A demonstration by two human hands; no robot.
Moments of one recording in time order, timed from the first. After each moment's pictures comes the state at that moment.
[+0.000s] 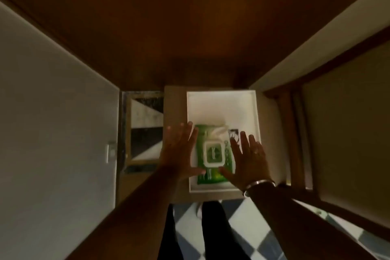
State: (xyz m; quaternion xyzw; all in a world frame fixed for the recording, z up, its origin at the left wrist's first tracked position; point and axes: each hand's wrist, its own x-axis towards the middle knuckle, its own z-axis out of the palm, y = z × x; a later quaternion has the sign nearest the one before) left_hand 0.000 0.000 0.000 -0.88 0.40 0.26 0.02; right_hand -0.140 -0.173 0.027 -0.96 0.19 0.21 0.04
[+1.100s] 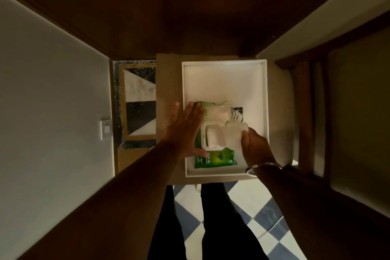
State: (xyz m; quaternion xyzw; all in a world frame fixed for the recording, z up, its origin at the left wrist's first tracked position) left_hand 0.010 -0.027 -0.045 -0.83 0.48 0.27 0.07; right_hand -0.137 -0.198 -0.019 -0.85 0.39 0.17 0.33
